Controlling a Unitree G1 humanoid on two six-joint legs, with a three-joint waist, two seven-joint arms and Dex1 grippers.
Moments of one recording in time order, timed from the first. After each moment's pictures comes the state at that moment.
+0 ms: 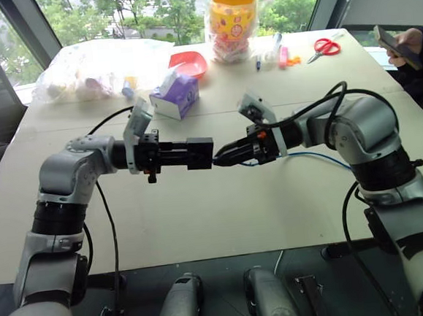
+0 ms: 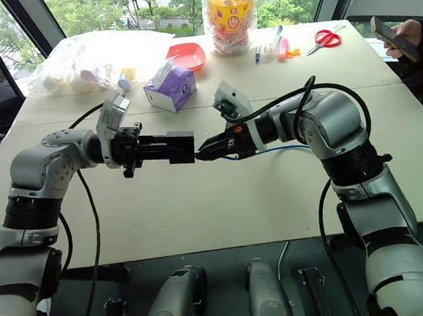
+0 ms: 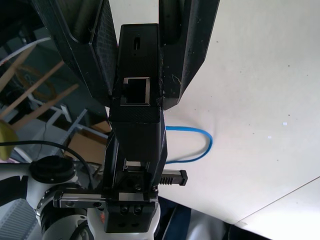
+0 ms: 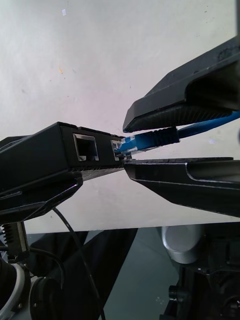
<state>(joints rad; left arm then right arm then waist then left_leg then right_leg) -0.72 0.62 -0.06 0.09 -0.62 0.75 -1.32 -0.95 -0.61 0.27 -0.03 0.58 1.15 1.11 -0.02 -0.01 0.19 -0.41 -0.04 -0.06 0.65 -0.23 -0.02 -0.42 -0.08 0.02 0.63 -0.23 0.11</state>
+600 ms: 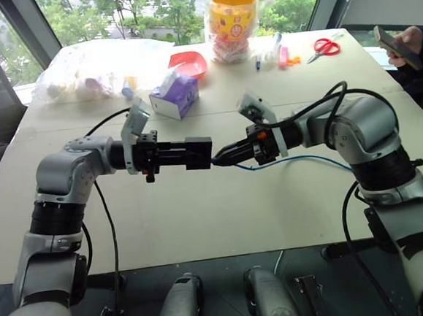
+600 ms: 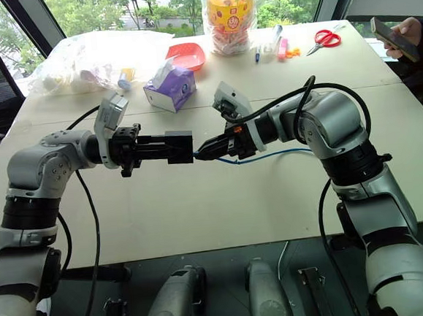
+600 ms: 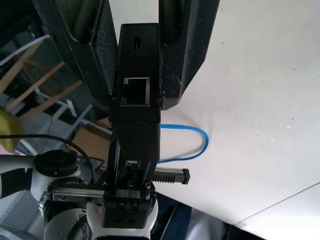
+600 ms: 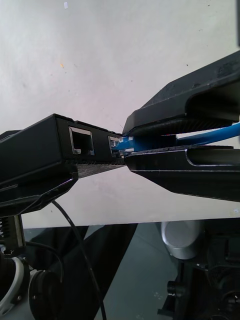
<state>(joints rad) -0.72 0.62 -0.04 0.09 -0.65 0.80 -1.32 -0.96 -0.61 0.27 -0.03 0.58 1.15 1.12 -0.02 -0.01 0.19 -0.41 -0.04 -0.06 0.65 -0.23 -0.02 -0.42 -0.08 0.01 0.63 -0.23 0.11</state>
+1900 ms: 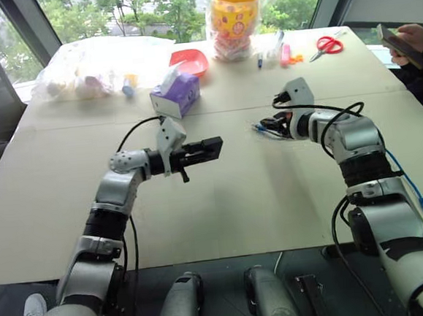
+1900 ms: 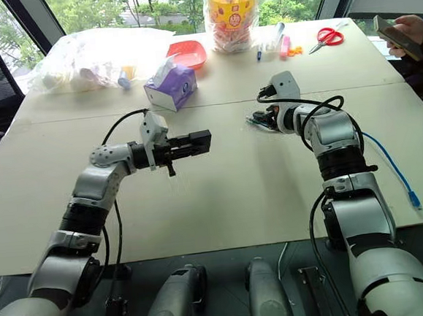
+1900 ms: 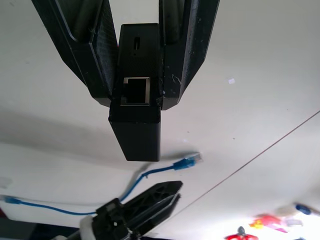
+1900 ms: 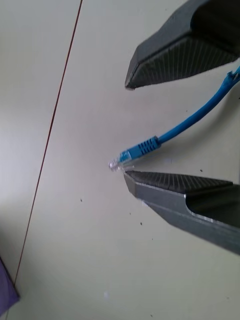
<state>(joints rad) -0.70 0.29 -0.13 0.46 -0.23 0.10 -0.95 -0.90 -0.47 -0.01 0.46 0.22 0.83 0.43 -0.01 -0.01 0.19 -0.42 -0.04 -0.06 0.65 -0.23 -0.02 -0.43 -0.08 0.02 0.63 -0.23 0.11</state>
